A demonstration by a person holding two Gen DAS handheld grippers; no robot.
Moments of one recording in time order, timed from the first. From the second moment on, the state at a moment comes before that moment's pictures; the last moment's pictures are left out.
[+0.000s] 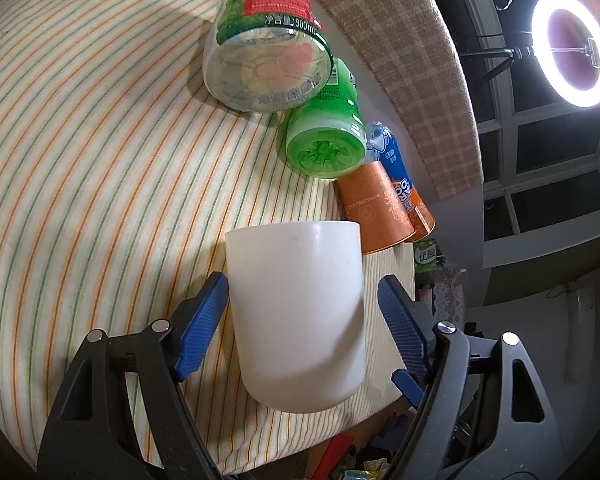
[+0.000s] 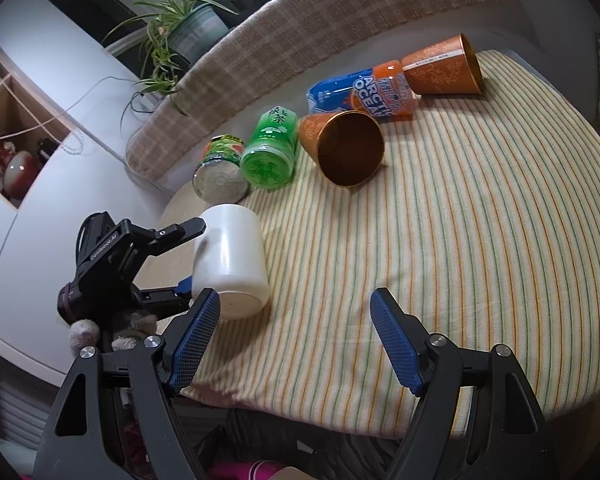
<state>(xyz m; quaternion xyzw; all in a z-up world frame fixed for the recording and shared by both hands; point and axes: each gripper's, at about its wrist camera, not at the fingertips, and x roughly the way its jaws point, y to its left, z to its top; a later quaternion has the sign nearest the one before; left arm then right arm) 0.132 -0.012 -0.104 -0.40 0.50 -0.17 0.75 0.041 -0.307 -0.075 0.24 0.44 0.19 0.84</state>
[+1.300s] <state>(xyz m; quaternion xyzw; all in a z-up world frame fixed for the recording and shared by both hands) 0.116 -0.064 -0.057 -0.17 0.42 -0.17 0.88 0.033 -0.321 -0.076 0.25 0.43 0.16 0.85</state>
